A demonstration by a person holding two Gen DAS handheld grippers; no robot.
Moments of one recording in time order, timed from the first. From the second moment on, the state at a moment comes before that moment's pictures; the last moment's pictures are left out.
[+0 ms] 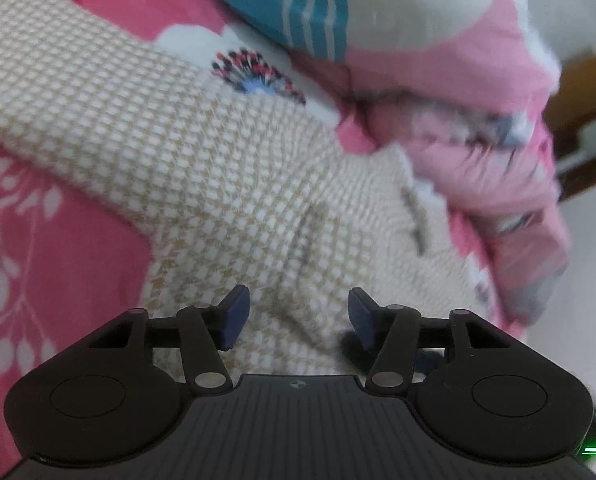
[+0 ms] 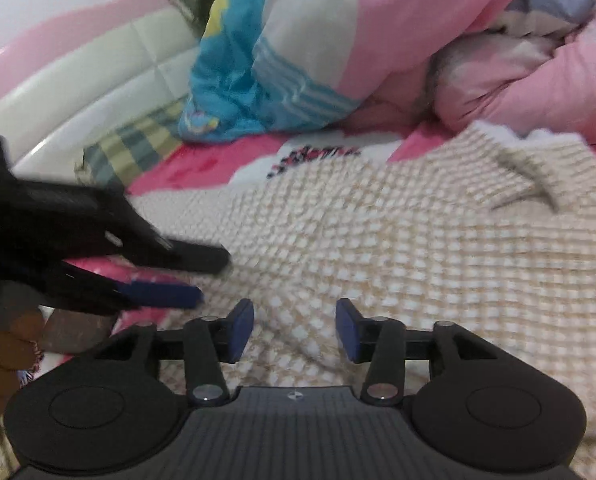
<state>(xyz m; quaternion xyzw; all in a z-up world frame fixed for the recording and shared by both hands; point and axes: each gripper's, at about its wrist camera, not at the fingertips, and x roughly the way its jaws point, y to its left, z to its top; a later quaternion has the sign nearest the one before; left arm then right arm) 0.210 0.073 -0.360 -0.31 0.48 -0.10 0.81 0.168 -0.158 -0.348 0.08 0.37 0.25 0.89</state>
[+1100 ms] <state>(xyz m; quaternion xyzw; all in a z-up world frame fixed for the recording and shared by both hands) 0.234 -0.006 -0.376 -0.17 0.50 -0.05 0.85 0.100 -0.421 -0.403 0.18 0.39 -0.10 0.90</state>
